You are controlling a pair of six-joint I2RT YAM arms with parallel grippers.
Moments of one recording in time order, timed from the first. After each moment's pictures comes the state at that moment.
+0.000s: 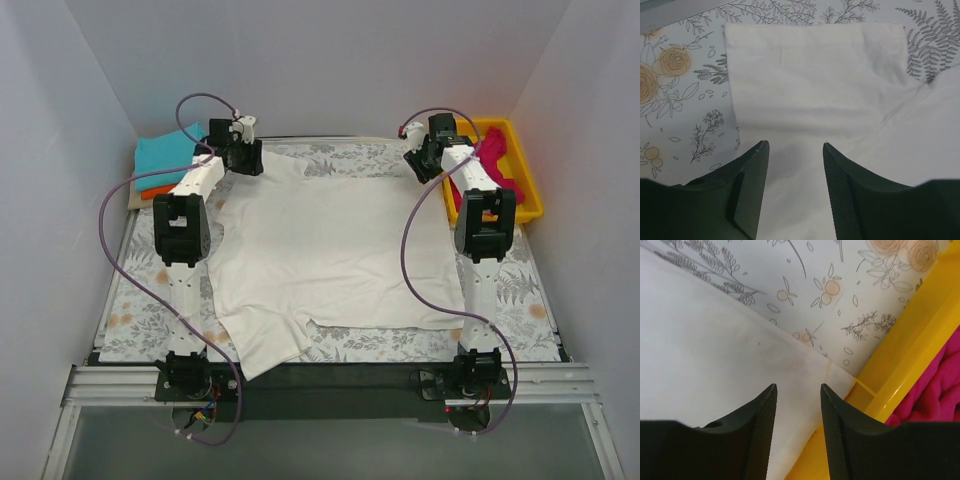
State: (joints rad) left arm -0.08 2.42 2.08 -0.41 0.34 0.14; right arm 0.07 2.39 2.12 -0.71 -0.11 -0.58
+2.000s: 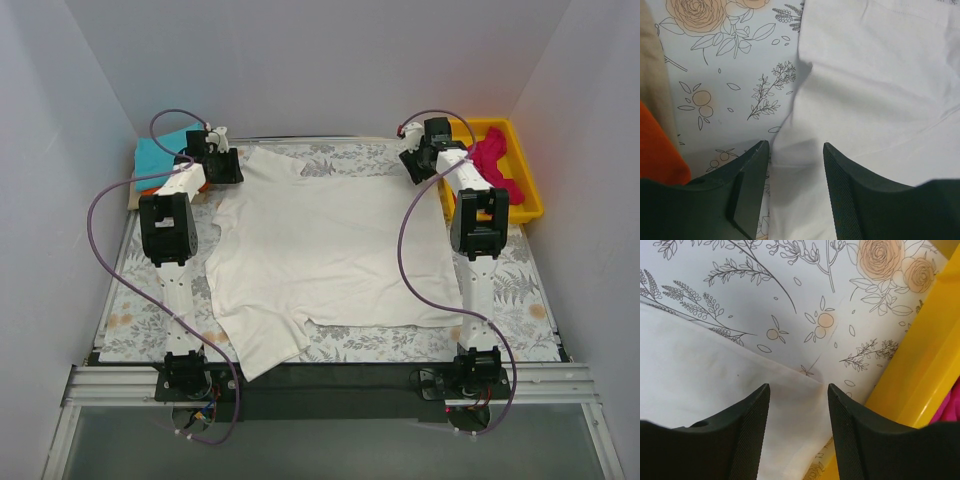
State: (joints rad) left arm 0.04 2.42 1.96 -0.32 0.34 0.02; right arm 0.09 2.47 2.14 -0.58 -0.10 -0.50
